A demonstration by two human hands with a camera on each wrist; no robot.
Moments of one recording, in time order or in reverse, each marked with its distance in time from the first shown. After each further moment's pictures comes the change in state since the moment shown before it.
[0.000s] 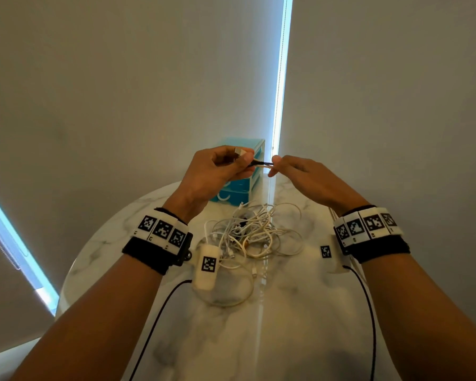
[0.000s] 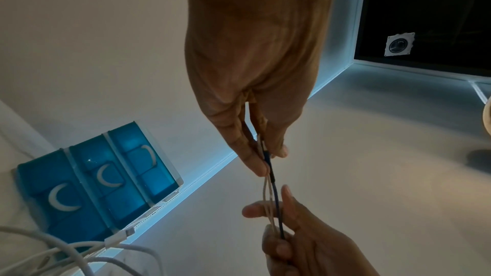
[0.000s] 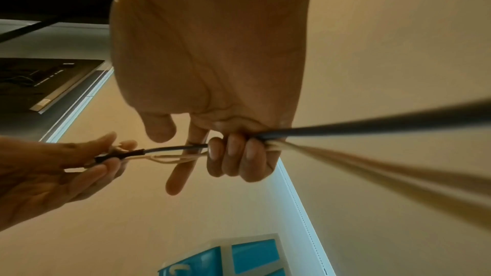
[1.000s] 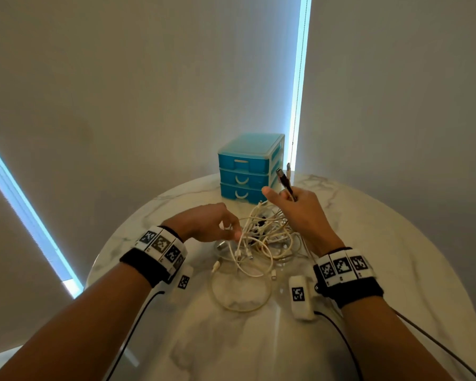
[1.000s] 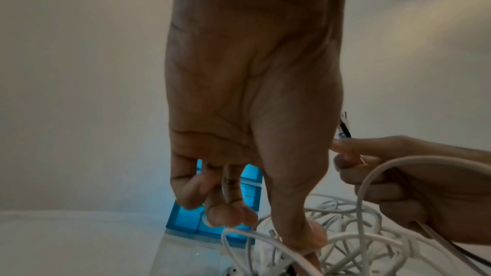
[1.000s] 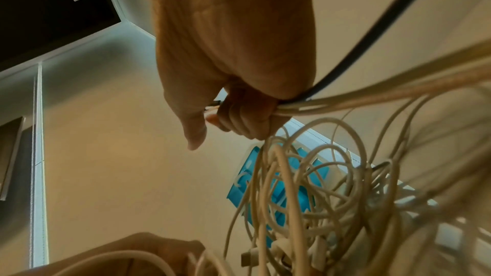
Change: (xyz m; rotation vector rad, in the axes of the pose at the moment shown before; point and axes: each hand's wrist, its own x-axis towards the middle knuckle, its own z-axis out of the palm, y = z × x) left_hand -0.011 -0.070 -0.057 1.247 -0.678 -0.252; right_hand -0.010 0.007 0.107 0.673 0.190 0.219
